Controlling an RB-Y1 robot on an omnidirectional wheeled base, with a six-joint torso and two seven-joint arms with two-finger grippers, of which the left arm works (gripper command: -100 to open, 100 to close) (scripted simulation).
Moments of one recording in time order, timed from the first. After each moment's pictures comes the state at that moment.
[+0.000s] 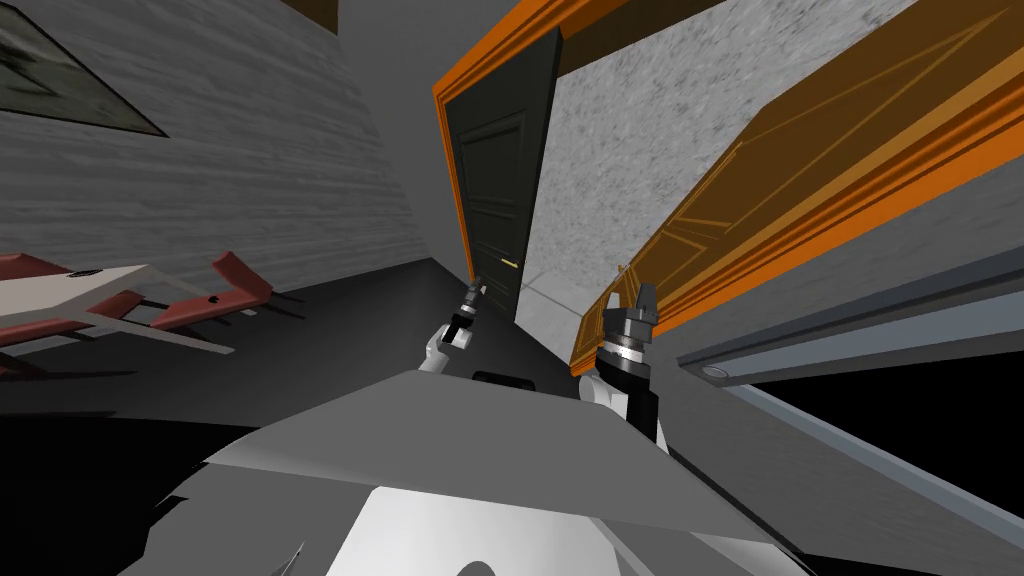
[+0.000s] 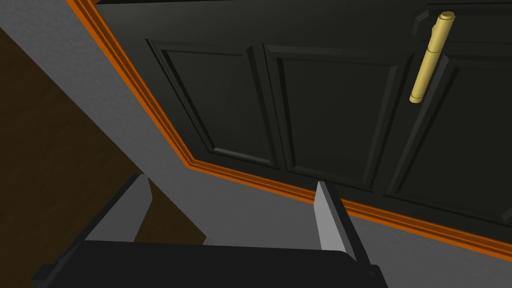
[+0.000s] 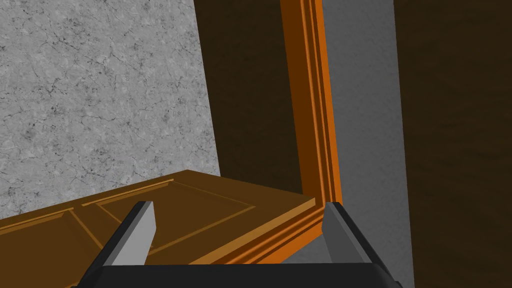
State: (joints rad) arm 0.02 0.10 -0.09 -1.50 -0.11 -0.53 0.16
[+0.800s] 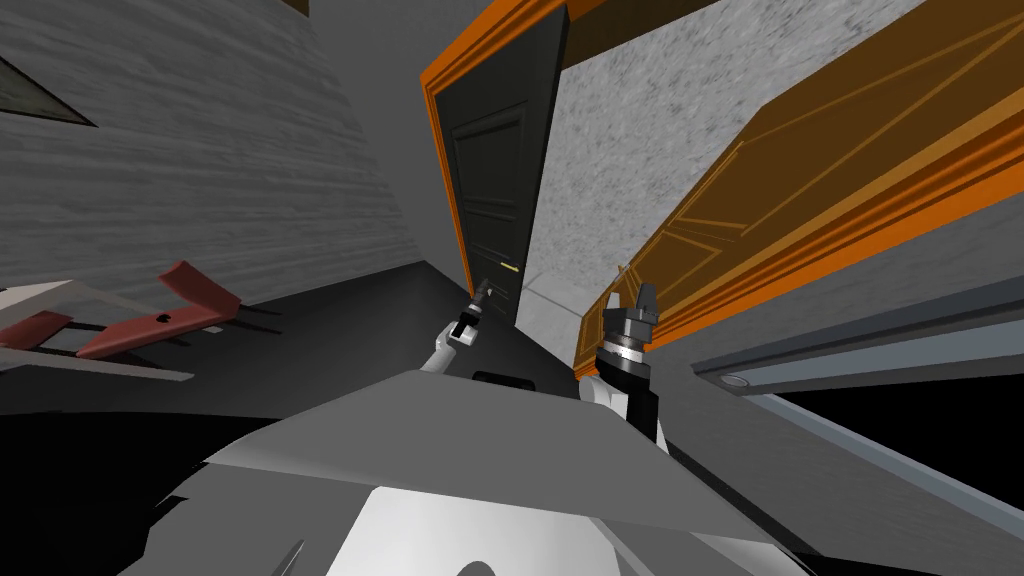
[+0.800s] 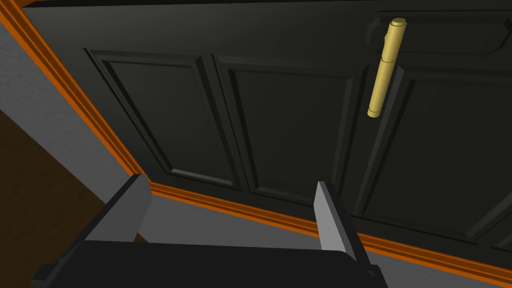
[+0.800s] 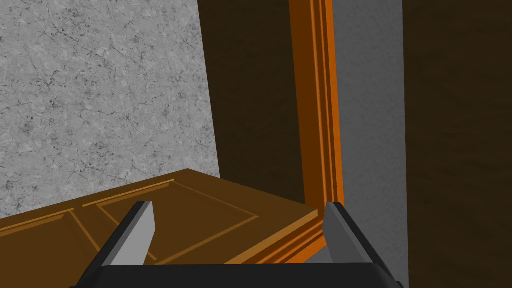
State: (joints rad) arm -0.09 0.09 -0.10 -1.32 -0.11 -0.51 0.16
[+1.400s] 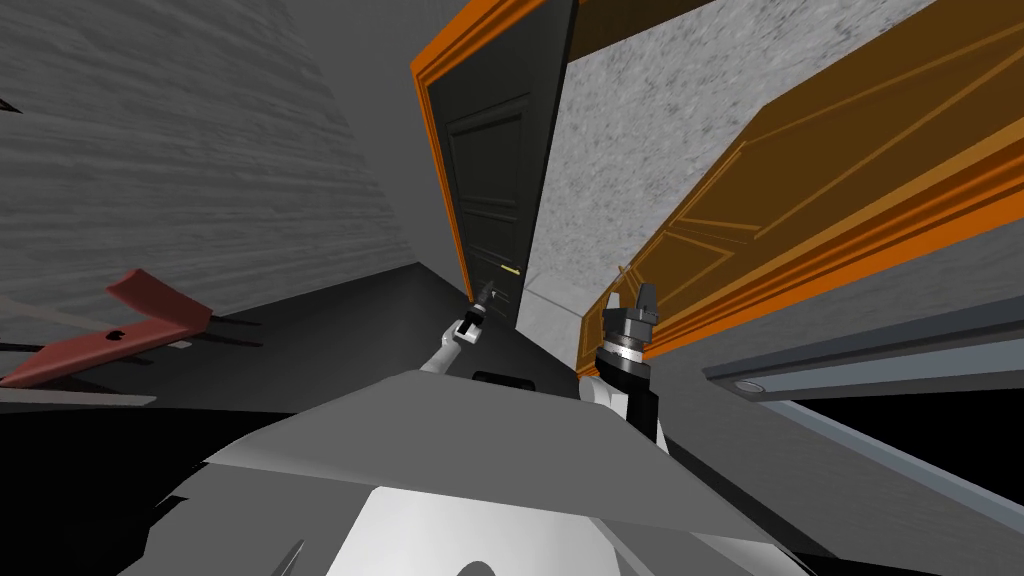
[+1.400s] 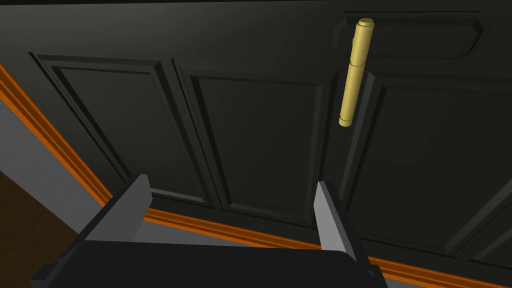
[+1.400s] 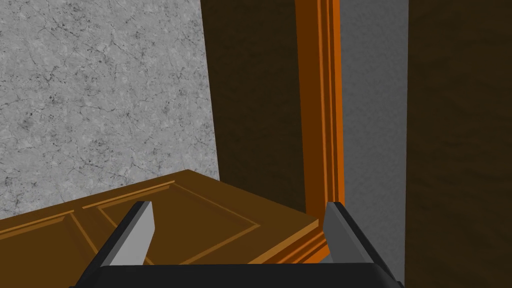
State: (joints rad) arm -0.18 0.08 -0.12 -1.18 -0.10 -0.50 0.16
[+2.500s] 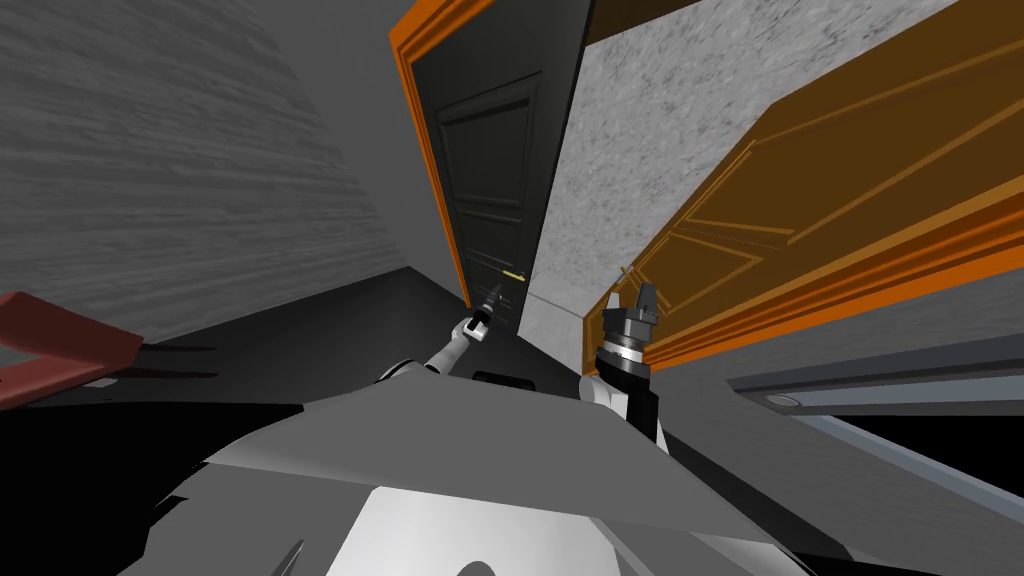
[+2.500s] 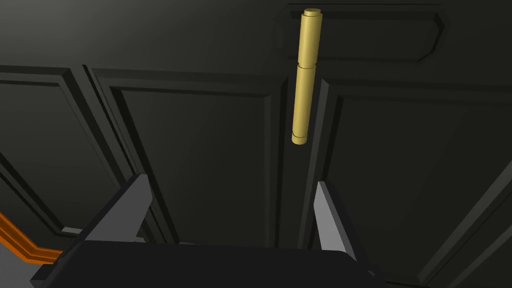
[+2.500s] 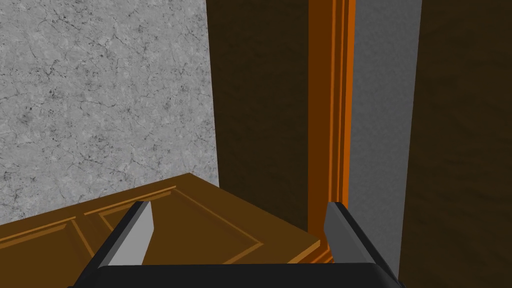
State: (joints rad) arm -0.32 0.05 -0.14 -0.95 -0.10 -0.47 0.16
